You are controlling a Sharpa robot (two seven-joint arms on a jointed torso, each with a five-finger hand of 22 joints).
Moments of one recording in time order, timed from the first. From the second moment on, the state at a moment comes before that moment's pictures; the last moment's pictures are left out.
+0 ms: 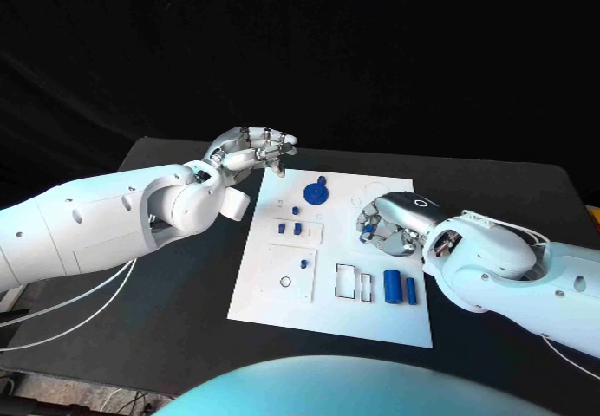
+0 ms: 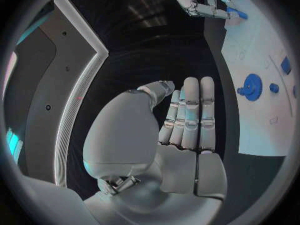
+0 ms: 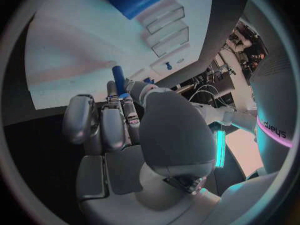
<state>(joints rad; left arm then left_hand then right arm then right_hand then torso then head) 1.15 -0.90 -0.02 1.52 -0.09 -0.20 0.37 1.40 -0.17 0.52 0.07 0.35 0.80 0.20 0.44 0.20 0.91 0.14 0.55 0.10 1.12 0.06 1.03 0.42 0.18 0.91 0.14 0.94 0.66 1.16 -0.86 -0.15 1.78 -1.66 -0.34 -0.32 1.43 -0.12 0.60 0.06 0.04 1.05 0.13 0.21 0.49 1.14 0.13 0.25 0.09 1.47 -0.01 1.32 1.11 0.10 1.40 0.09 1.16 1.31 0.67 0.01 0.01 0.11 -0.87</state>
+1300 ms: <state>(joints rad) 1.15 -0.87 -0.02 1.51 -0.10 -0.19 0.36 1.40 -0.17 0.52 0.07 0.35 0.80 0.21 0.44 0.20 0.90 0.14 0.55 0.10 1.11 0.06 1.03 0.42 0.18 0.91 0.14 0.94 0.66 1.04 -0.59 -0.15 1.77 -1.67 -0.37 -0.26 1.43 -0.12 0.60 0.06 0.05 1.04 0.14 0.20 0.48 1.15 0.14 0.24 0.09 1.47 -0.01 1.32 1.11 0.10 1.40 0.09 1.16 1.31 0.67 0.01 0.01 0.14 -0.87</state>
